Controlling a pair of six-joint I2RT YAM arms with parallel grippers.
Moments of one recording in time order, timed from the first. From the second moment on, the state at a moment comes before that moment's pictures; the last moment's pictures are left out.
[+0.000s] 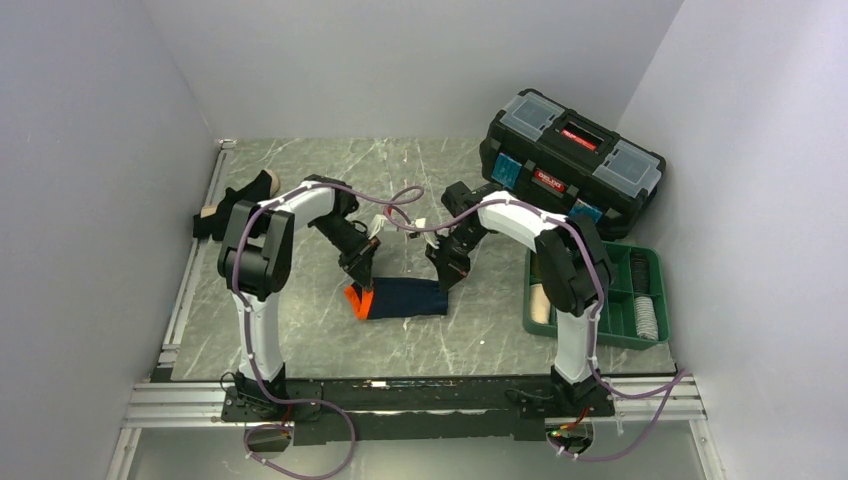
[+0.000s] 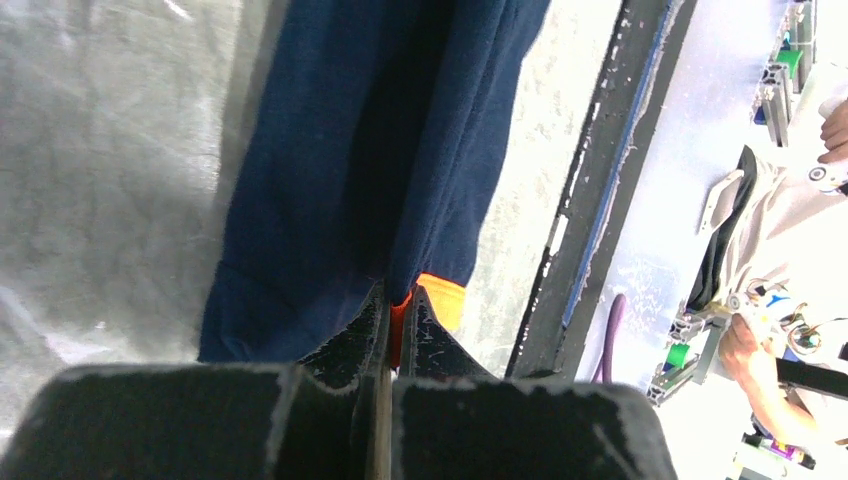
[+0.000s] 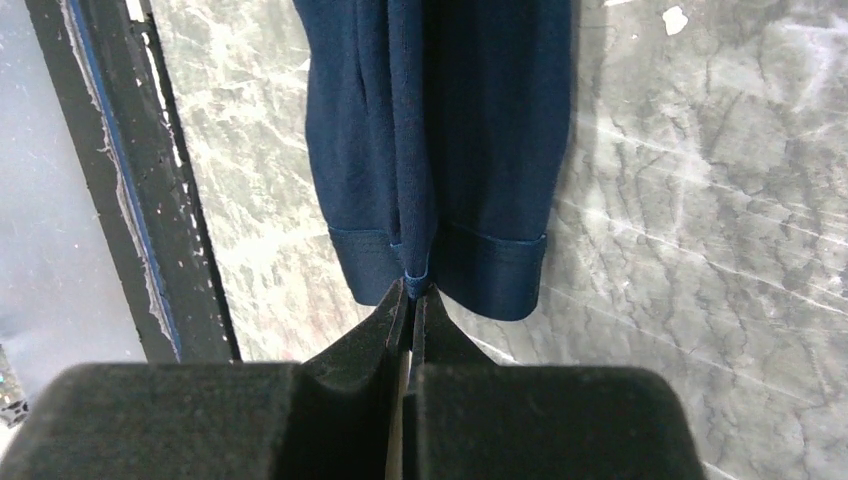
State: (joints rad) left arm -0.31 2.05 1.45 -1.26 0.84 0.85; right arm 0.54 1.95 1.42 -1.01 -0.71 -0.76
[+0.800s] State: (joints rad) left arm -0.31 2.12 1.45 -1.08 0.75 0.66; right arm 0.52 2.05 1.44 -0.90 -0.63 -0.64
